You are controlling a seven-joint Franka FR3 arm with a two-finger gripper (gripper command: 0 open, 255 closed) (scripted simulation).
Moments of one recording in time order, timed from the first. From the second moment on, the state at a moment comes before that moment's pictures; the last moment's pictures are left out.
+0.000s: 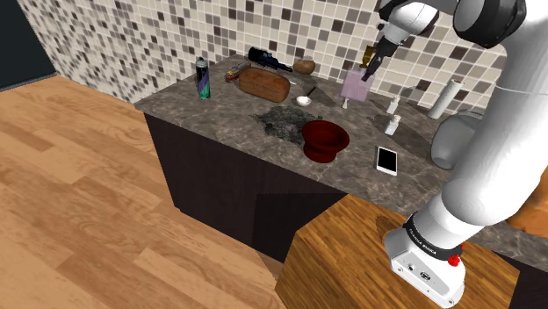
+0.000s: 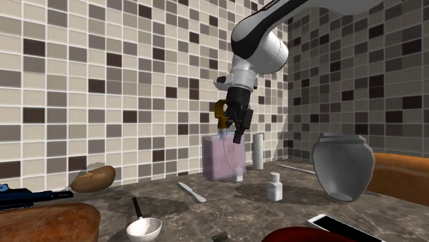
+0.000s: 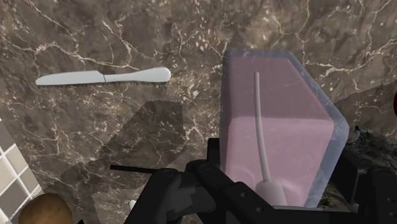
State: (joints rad) arm -0.10 0.30 -0.65 -1.74 0.47 2.02 -1.42
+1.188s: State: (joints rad) arm 0.06 -0.06 -0.62 -2.03 0.22 2.08 -1.16
